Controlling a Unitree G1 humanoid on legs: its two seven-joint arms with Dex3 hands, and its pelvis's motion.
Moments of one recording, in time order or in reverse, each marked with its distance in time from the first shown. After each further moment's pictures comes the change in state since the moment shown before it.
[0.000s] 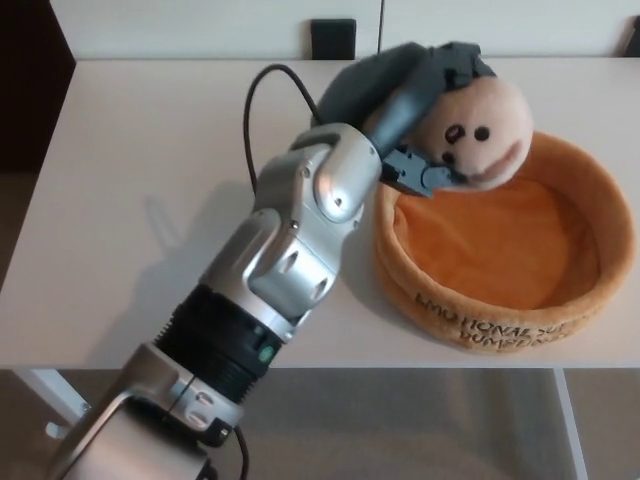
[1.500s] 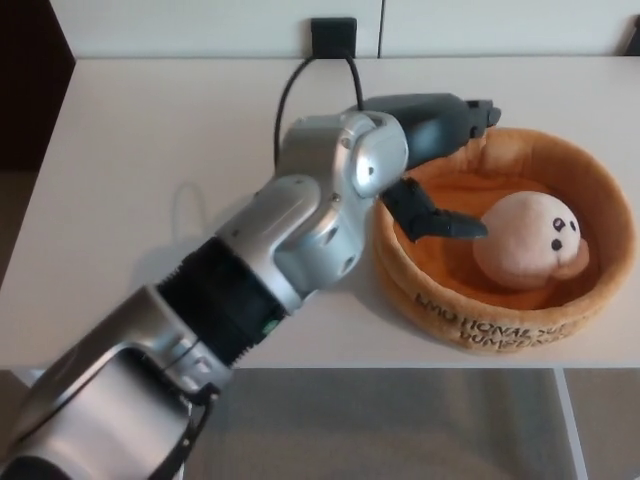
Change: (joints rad) left_arm -0.141 0.145 -0.176 -0.120 0.024 0.203 -0.452; right_arm -0.032 0.001 0.024 0.000 -0.021 0.004 -0.015
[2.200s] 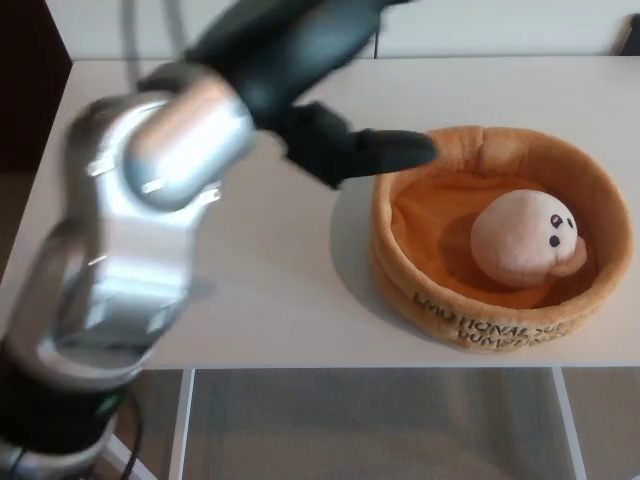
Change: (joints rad) left_arm 0.333 0.168 0.433 -0.739 -0.103 -0.031 -0.031; right_arm 0.006 0.005 0.015 0.007 -0.003 -0.004 -0.001
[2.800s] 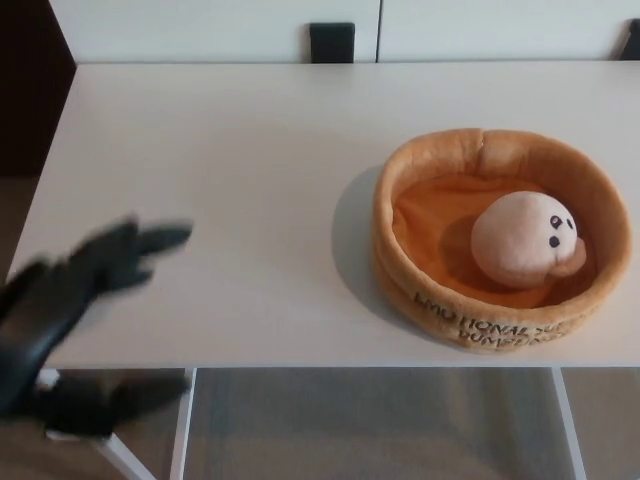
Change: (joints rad) left_arm 0.889 0.026 0.415 -0.205 -0.142 -0.174 -0.030; right_arm 0.025 0.013 0.004 0.002 0.000 -0.003 0.000
